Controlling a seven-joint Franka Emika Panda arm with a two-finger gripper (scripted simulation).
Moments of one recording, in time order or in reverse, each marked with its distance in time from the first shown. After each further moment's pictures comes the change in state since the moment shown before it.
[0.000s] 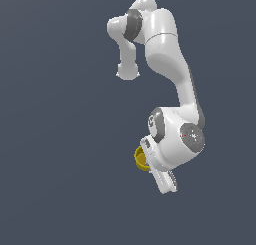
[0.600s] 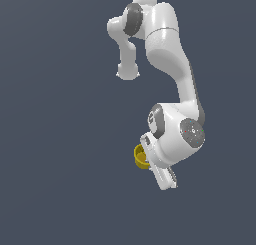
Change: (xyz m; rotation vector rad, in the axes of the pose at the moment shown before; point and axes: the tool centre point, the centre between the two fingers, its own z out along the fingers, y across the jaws) arm -0.001 0.010 -0.007 -0.003 -0.001 0.000
